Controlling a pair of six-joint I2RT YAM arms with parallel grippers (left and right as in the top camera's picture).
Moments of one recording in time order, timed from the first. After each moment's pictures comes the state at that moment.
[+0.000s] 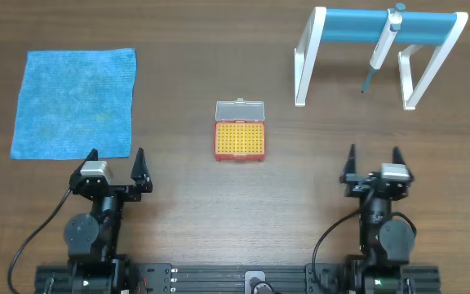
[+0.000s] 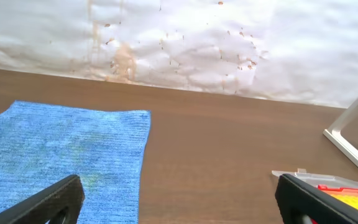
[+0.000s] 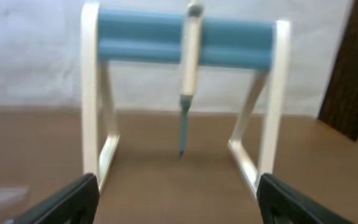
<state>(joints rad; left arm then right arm) 0.05 0.01 0.01 -0.07 0.07 -0.14 -0.04 0.04 0.01 0.10 0.07 -0.05</state>
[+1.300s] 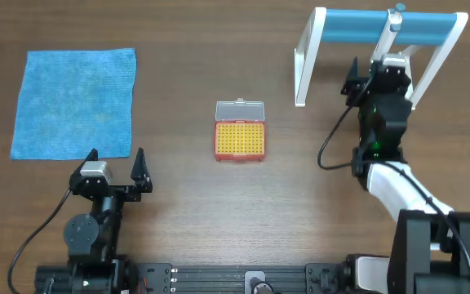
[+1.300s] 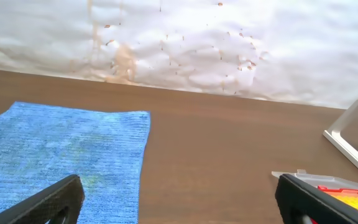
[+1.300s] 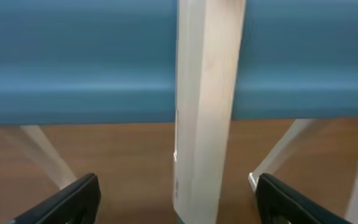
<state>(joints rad) 0.05 0.01 0.01 -0.07 0.07 -0.14 -0.08 1.52 0.61 0.74 0.07 -0.03</state>
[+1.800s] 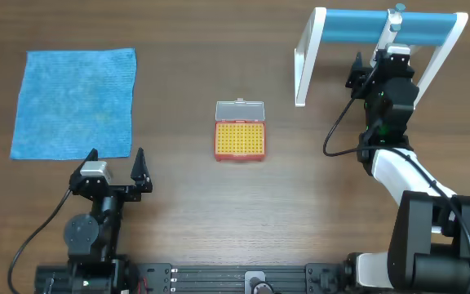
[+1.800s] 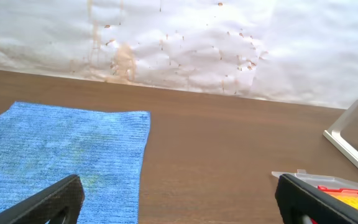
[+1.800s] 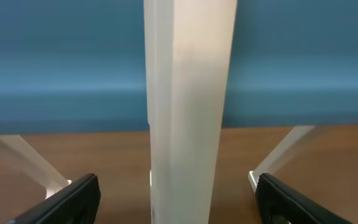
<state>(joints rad) 0.05 0.01 0.01 -0.07 0.07 -0.14 -0.12 1.59 0.69 0.70 0.02 -0.03</state>
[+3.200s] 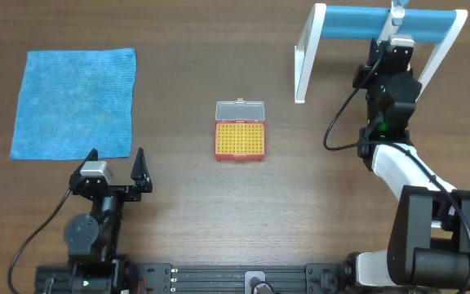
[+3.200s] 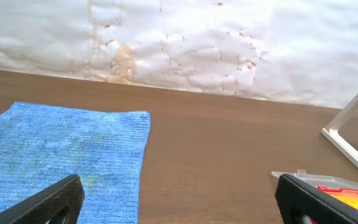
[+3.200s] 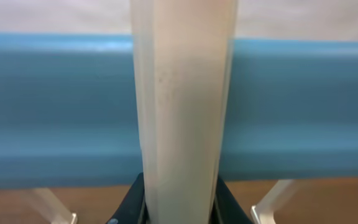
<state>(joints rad) 0.05 0.01 0.01 -0.07 0.07 -0.14 -0.12 1.61 0.73 0.81 0.01 -0.03</state>
